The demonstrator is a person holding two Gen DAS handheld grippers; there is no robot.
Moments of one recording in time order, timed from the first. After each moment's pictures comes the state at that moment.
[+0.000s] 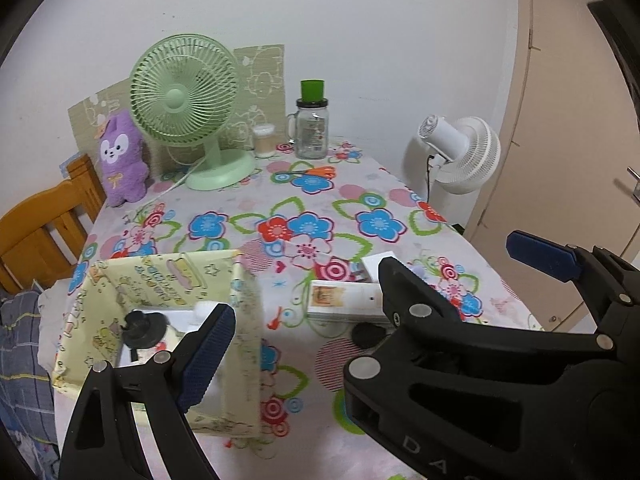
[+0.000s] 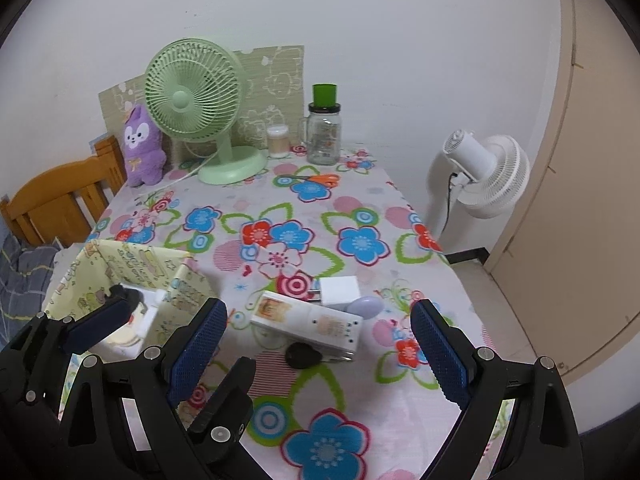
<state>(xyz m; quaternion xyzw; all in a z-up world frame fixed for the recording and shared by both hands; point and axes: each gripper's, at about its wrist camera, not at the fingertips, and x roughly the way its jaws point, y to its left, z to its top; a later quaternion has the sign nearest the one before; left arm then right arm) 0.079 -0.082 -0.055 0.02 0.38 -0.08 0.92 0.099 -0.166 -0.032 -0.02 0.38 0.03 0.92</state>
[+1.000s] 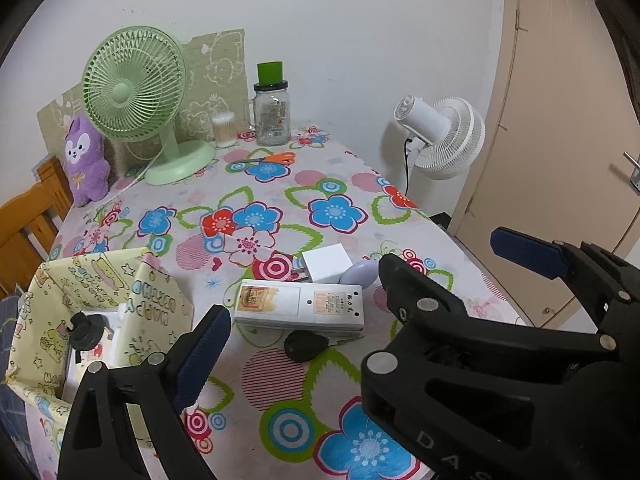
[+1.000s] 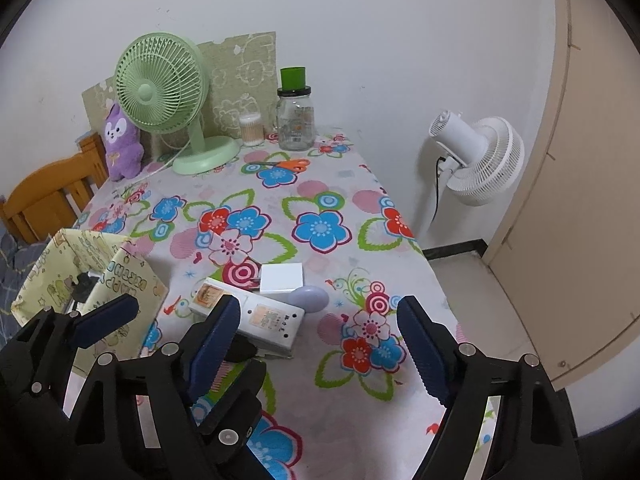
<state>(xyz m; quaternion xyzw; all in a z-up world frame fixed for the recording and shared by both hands) 0.099 -0.143 -0.083 0.03 0.39 -0.10 0.91 0.116 -0.229 -0.064 -0.01 0.39 0.04 0.92</state>
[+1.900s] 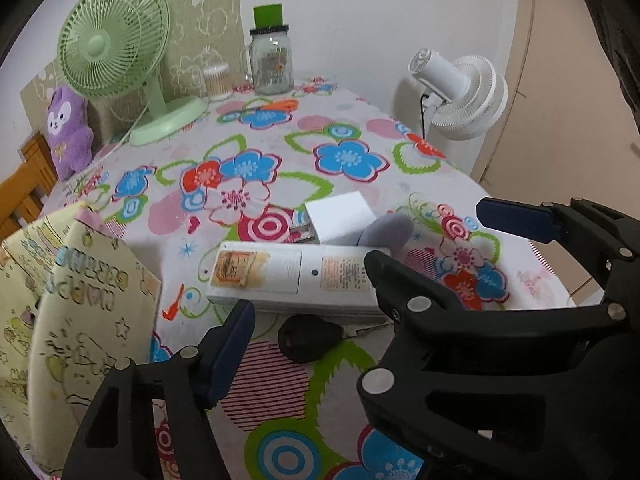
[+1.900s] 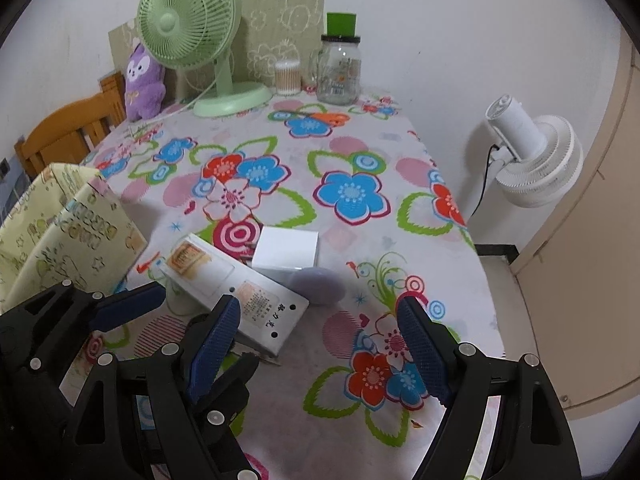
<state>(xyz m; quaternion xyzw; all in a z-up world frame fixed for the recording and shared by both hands) 0.137 -0.149 -0.150 0.04 0.45 -0.08 0.89 0.164 -0.226 -0.131 -0.06 0.44 0.12 0.89</state>
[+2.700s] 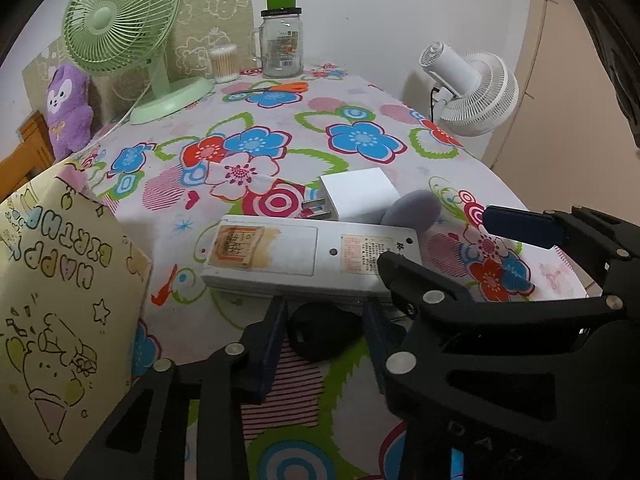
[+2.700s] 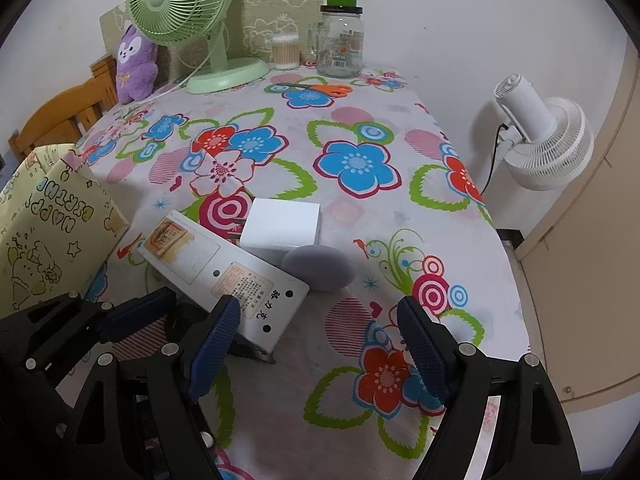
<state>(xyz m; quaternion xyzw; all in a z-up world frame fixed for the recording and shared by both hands) 0.142 -0.138 -0.172 0.03 0.45 -0.08 0.89 0.175 -0.223 -0.157 -0.06 0.47 0.11 0.87</state>
